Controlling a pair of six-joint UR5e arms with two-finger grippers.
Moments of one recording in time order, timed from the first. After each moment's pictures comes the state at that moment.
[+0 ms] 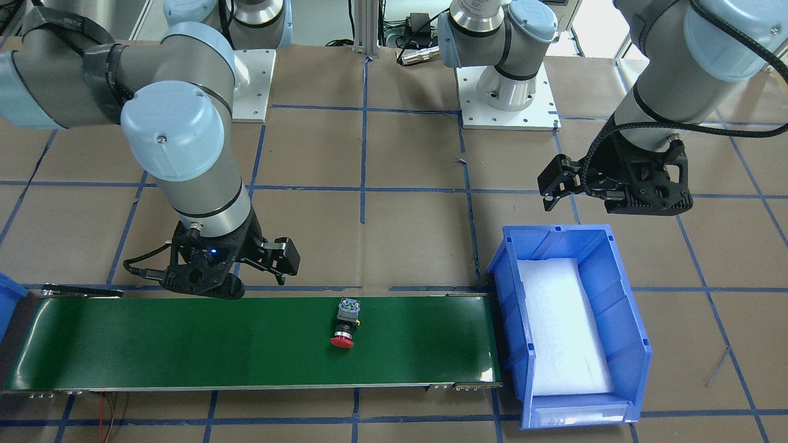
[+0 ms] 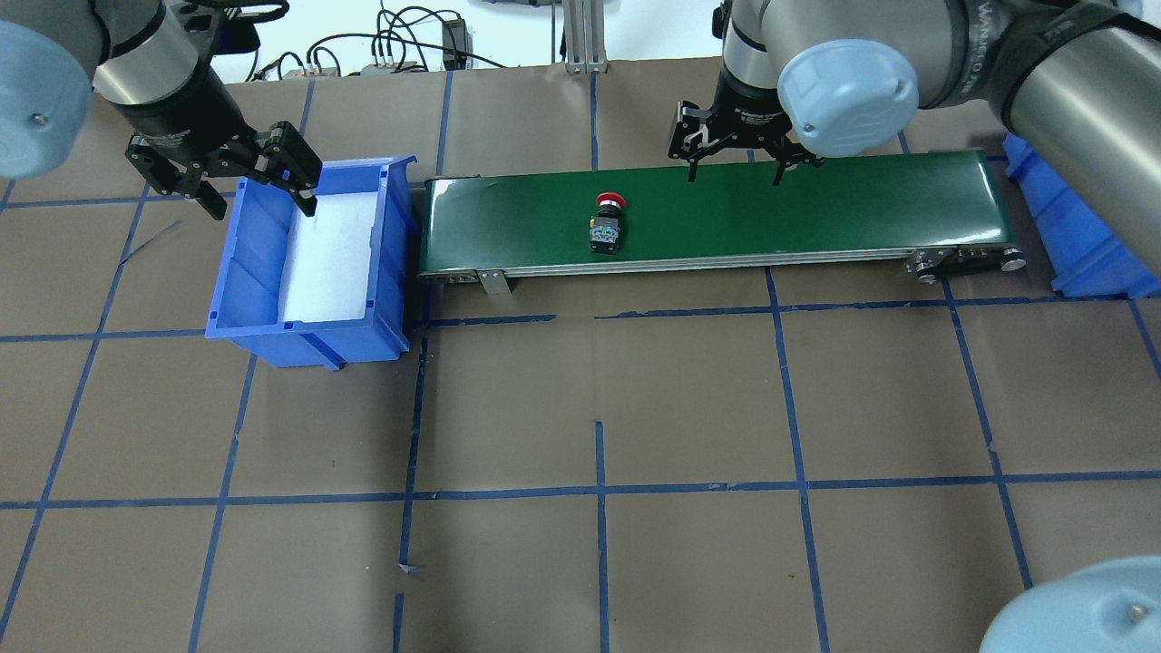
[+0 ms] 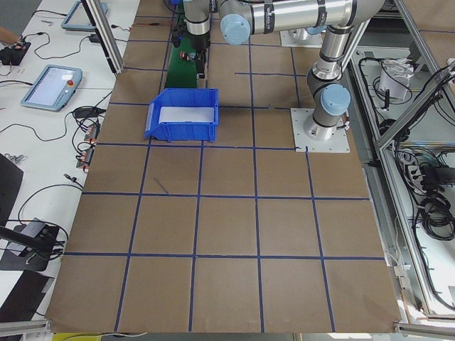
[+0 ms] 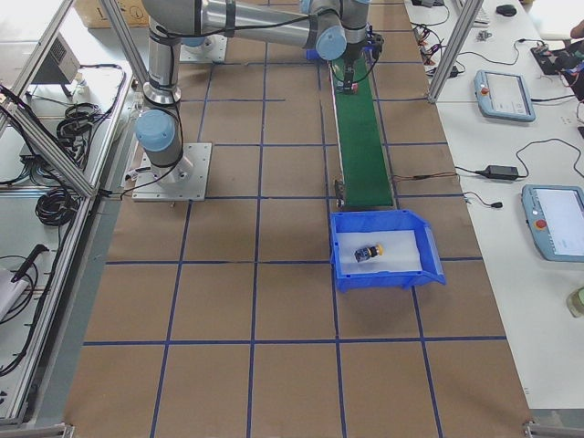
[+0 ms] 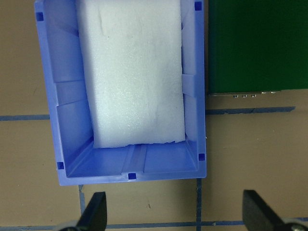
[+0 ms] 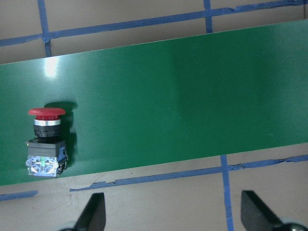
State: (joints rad) left arm -1.44 -1.68 -1.55 -1.52 1.57 0.15; right arm 1.72 -1.22 1.46 -1.87 -1.58 0.28
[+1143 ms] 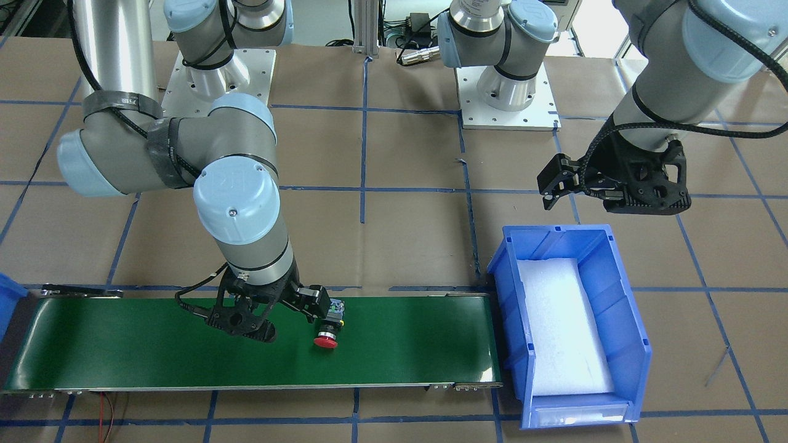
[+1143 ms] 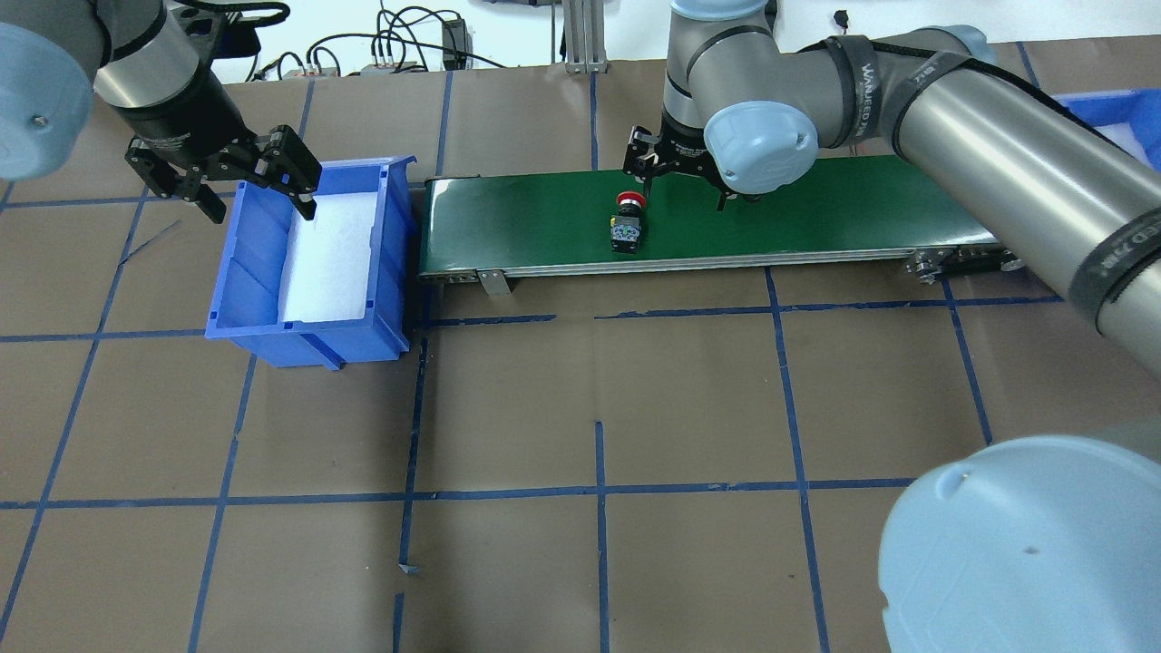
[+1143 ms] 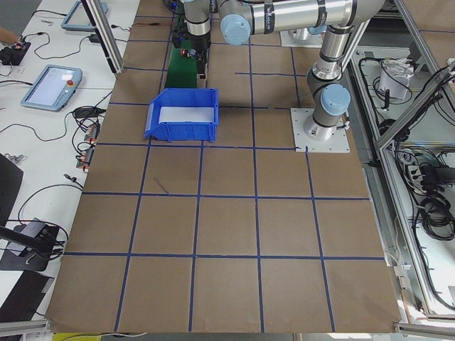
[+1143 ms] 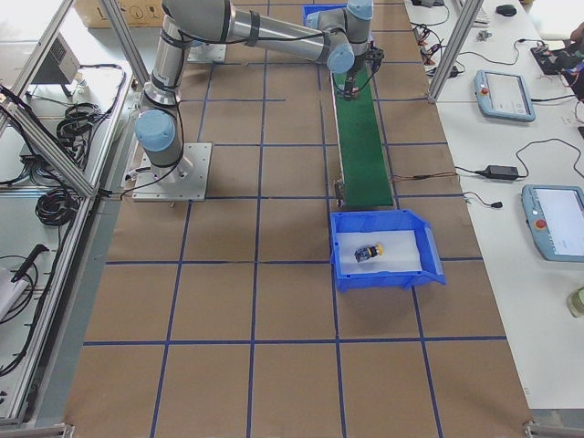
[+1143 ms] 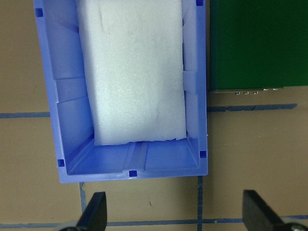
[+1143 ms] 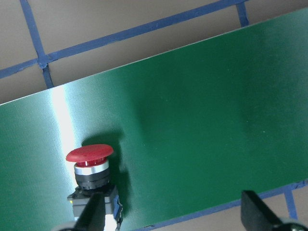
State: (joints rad) left arm -1.44 -1.68 -1.55 -1.52 1.57 0.15; right arm 1.77 -1.08 1.45 -2.00 -1.58 0.48
